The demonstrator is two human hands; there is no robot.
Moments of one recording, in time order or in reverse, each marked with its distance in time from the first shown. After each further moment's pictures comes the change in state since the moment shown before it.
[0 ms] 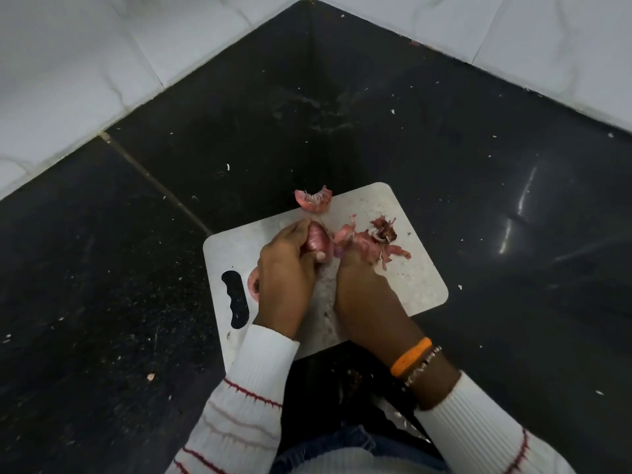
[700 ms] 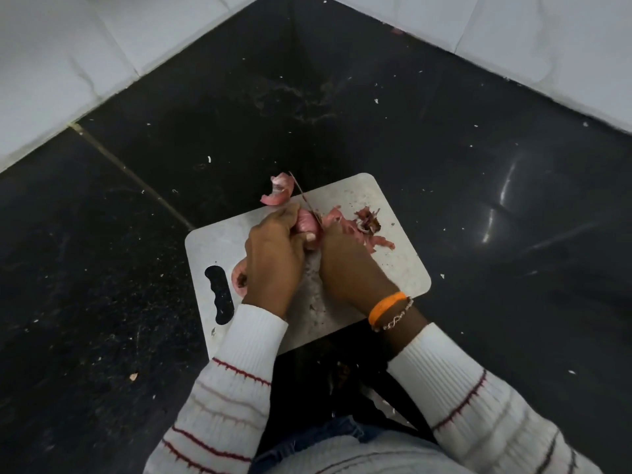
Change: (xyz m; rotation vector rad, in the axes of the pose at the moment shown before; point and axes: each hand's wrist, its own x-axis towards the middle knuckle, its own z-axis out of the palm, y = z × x) left_hand 0.008 0.008 0.001 0.028 -0.021 -0.037; right_hand 0.023 -0.003 -0.008 -0.020 -0.009 0.033
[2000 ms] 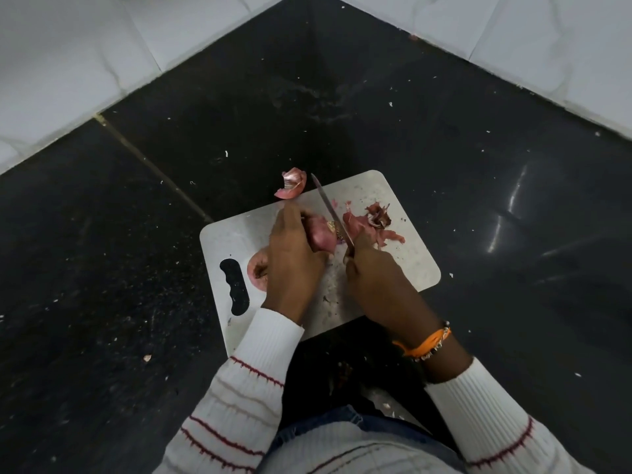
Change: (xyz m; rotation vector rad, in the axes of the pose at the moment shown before) left_hand -0.018 -0.001 0.007 -0.155 0.021 -0.023; right_hand -0.027 0.022 0.001 0.066 0.055 -0.124
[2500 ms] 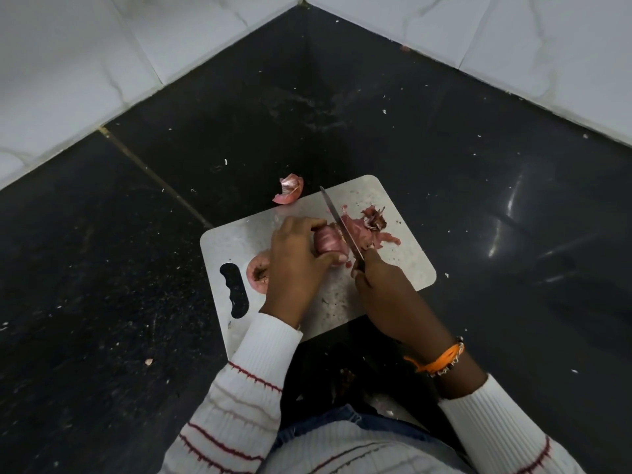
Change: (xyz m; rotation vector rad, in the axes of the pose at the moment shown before) left_hand -0.005 0.004 -0.005 0.015 -0.107 0.054; right_hand -0.018 0.012 -0.004 0.070 -0.050 0.024
